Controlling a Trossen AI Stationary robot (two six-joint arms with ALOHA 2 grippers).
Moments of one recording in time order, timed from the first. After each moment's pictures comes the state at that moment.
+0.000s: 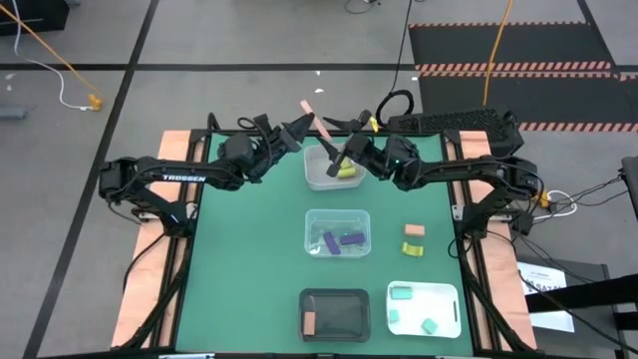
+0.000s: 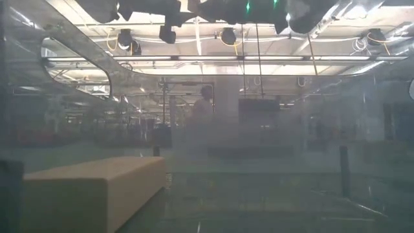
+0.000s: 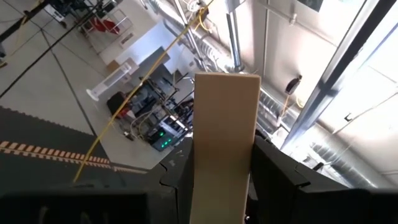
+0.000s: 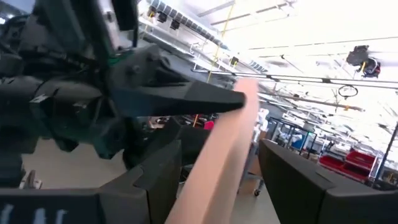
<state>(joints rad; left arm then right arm) 0.22 1.45 0.94 0.87 -0.41 -0.75 -0.25 1.57 0.98 0.93 0.19 -0.42</state>
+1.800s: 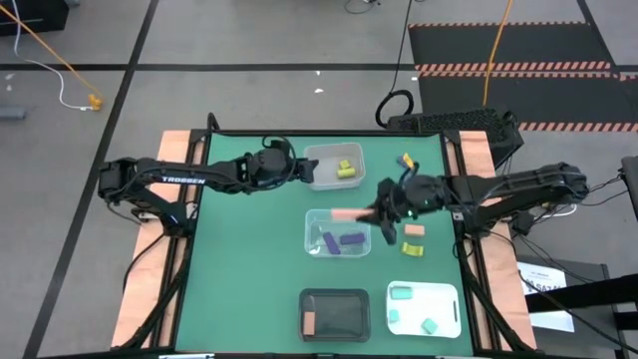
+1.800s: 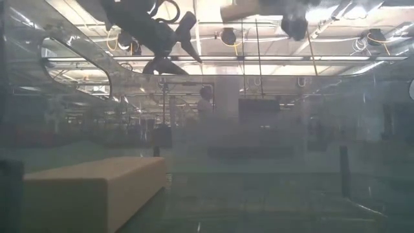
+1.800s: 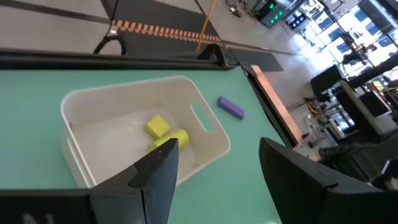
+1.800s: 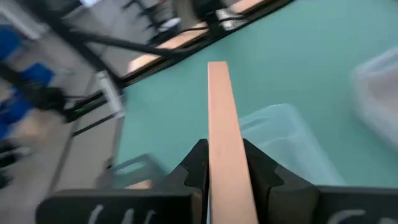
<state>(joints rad) 0.19 1.44 0.94 0.08 -0.36 -0.88 0.10 1.09 0.88 -0.25 0.00 0.53</state>
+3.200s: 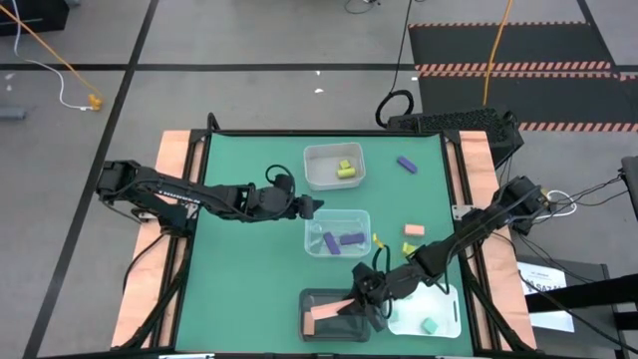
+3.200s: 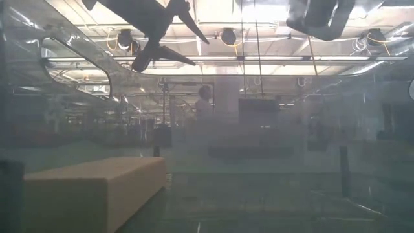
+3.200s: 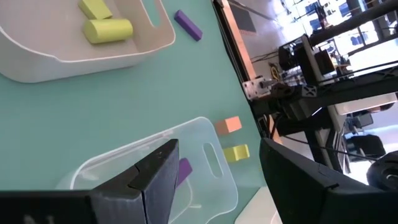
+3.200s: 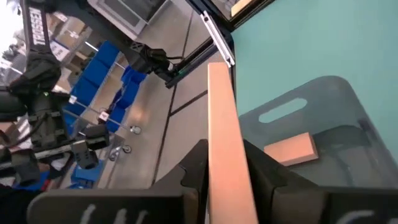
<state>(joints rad) -0.09 1.44 0.94 0.02 -0.37 -1.22 0.57 1.60 0.86 0.46 0.11 0.93</state>
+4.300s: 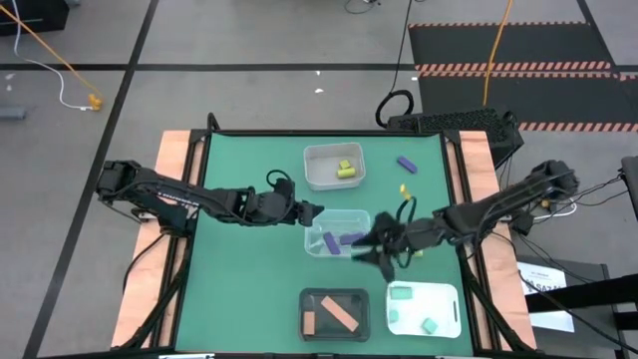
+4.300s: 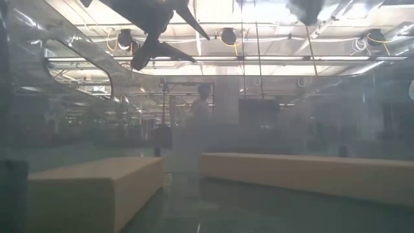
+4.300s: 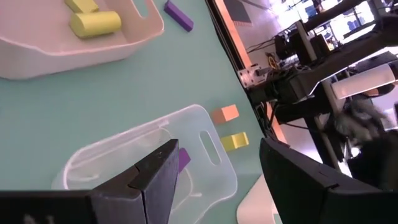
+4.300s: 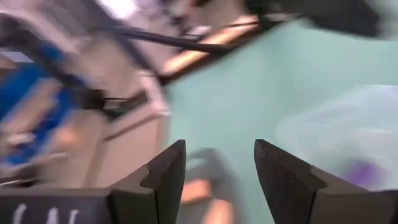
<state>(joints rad) -0.12 1.44 0.94 0.03 -0.37 -1.17 0.38 1.20 0.86 -0.03 0.20 0.71</state>
